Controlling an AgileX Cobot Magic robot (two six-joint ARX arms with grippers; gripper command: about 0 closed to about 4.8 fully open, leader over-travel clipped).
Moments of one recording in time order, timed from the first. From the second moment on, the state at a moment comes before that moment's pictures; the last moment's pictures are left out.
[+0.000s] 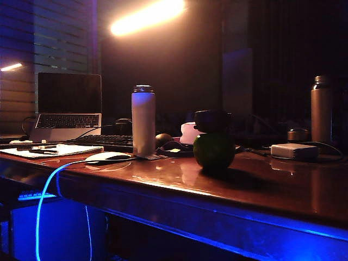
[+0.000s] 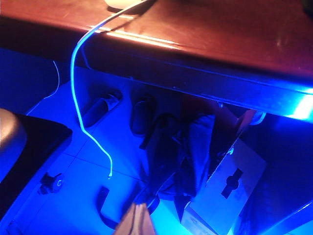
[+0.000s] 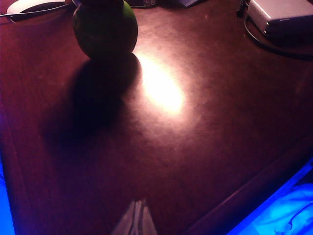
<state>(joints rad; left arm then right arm) -0.26 0.30 0.01 -0.12 0.04 0.05 0.39 0.09 0.05 -0.29 0.05 0.07</state>
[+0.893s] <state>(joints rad) 0.03 0.00 0.01 -0.13 0.04 0.05 0.00 0.00 0.03 -0.21 0.05 0.07</state>
